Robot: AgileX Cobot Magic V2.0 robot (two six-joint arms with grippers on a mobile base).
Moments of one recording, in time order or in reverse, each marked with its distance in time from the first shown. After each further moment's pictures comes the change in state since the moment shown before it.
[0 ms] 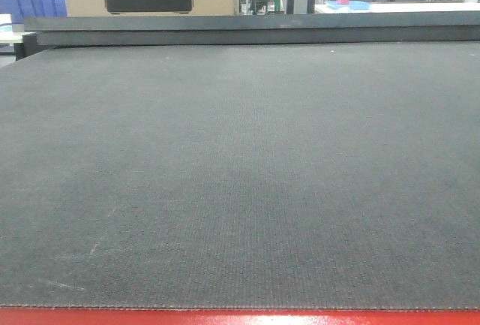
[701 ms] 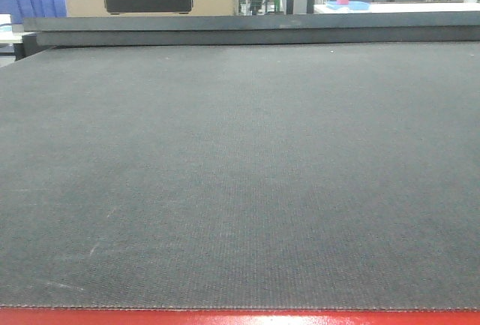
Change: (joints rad) left arm 0.000 -0.253 0.000 -0.002 -0.010 0.000; right arm 0.000 -0.185 0.000 -0.157 -0.113 -0.056
